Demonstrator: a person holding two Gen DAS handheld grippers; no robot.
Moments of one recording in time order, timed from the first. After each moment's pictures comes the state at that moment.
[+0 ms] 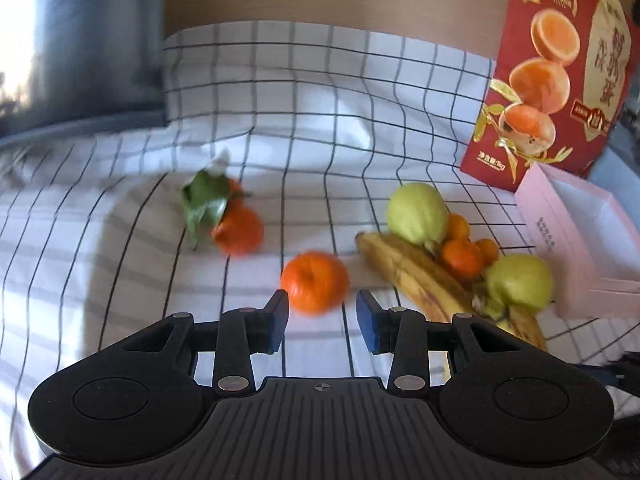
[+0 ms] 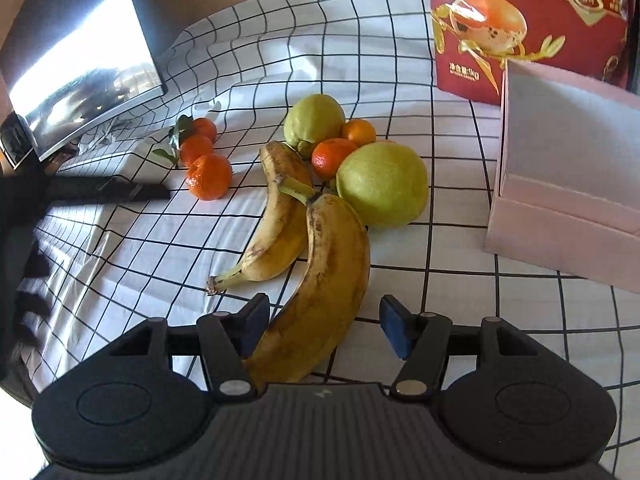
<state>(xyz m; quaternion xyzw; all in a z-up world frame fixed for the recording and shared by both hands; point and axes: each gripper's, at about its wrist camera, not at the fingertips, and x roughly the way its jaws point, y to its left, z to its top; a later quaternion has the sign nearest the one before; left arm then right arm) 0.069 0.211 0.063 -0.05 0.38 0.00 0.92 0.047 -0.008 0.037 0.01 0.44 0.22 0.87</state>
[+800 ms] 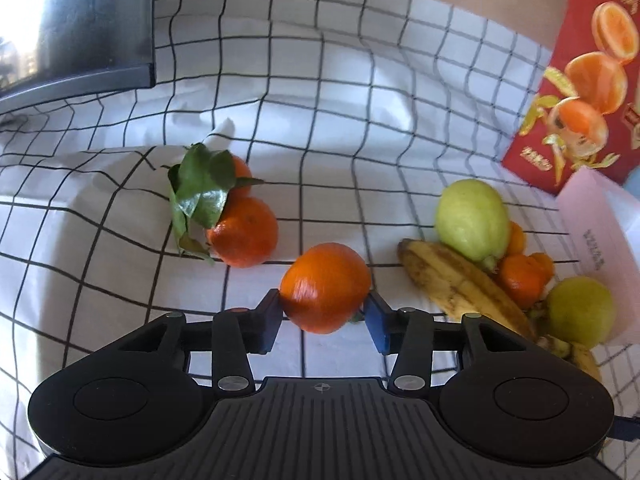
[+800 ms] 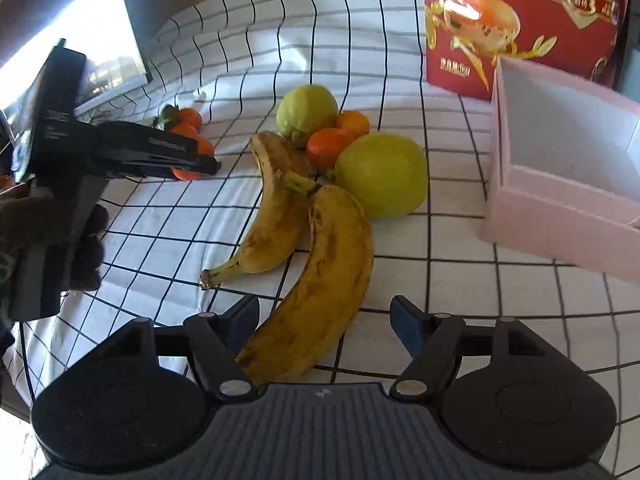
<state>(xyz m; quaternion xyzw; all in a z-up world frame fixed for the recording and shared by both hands) 0.114 0.240 0.026 -0.09 0.41 0.00 0.91 0.048 0.009 0.025 0.01 0.46 0.18 0.87</state>
